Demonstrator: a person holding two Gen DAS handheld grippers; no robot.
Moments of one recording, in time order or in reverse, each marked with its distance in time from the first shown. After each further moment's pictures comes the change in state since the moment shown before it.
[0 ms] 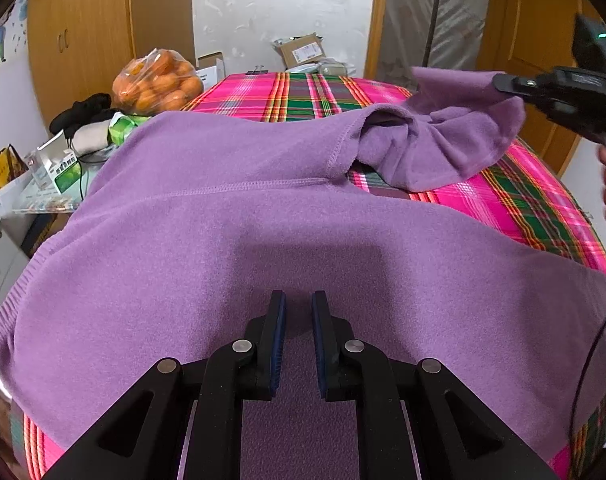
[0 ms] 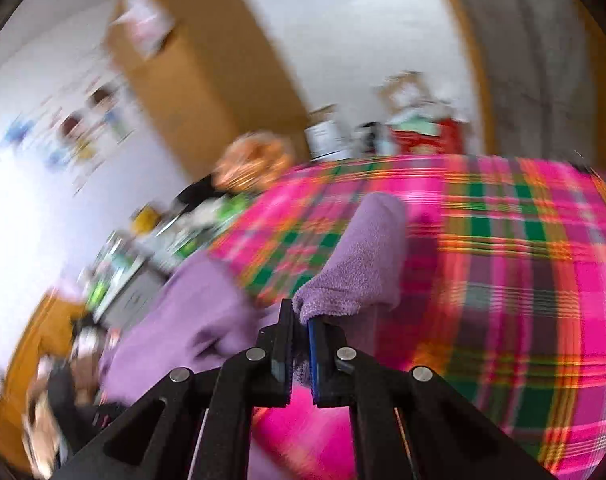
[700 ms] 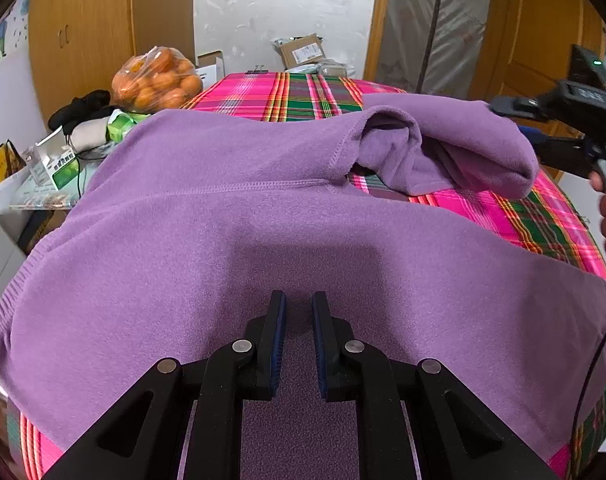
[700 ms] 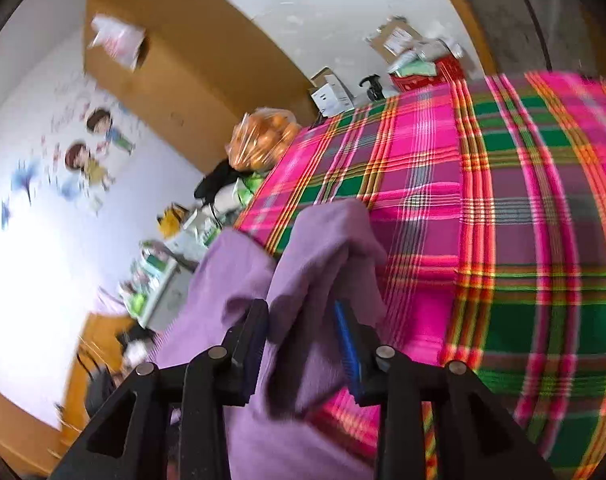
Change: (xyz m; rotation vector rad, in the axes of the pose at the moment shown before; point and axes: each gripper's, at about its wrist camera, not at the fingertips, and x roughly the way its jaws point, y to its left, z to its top) left arm 0.000 0.004 0.000 -0.011 -0.001 -0.015; right arm 0.030 -0.044 -0.009 0.331 0.059 0.124
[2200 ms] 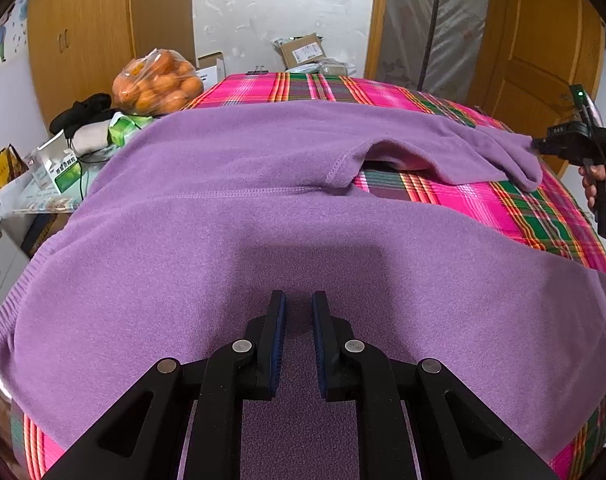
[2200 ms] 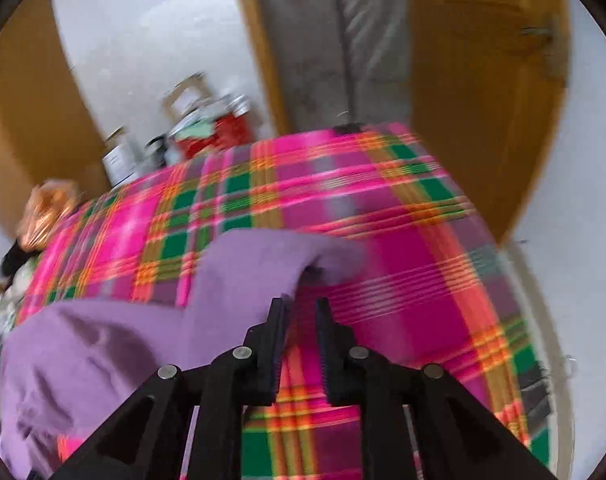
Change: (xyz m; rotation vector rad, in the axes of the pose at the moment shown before) left arm 0.000 -0.003 0.001 0.015 0.001 0.019; right arm -0.086 -0.115 0.062 0.078 -0.261 -0.808
